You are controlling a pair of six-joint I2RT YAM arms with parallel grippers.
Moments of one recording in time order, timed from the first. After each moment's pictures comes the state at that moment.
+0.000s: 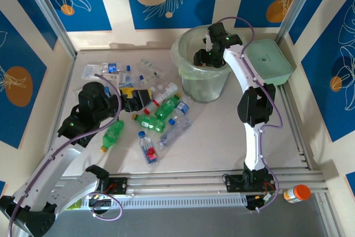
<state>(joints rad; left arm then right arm) -0.48 0.86 0.97 -0.41 0.29 -0.50 0.27 2.16 2.21 -1.12 -0.18 0.26</state>
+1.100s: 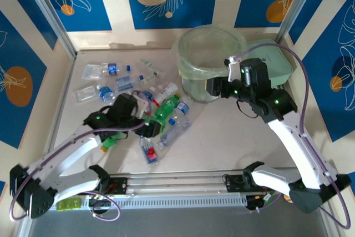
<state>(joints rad) -0.69 1.06 0.88 -0.76 0.20 -0.28 0.46 1.06 1.35 -0.85 -0.13 0.33</state>
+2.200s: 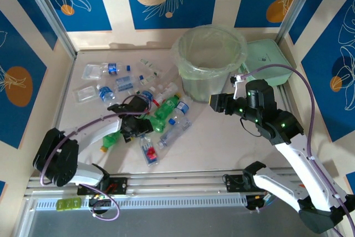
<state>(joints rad) -0.57 1.40 0.82 -0.77 0.06 -0.95 0.51 0.85 1.12 -0.79 -0.12 0.42</state>
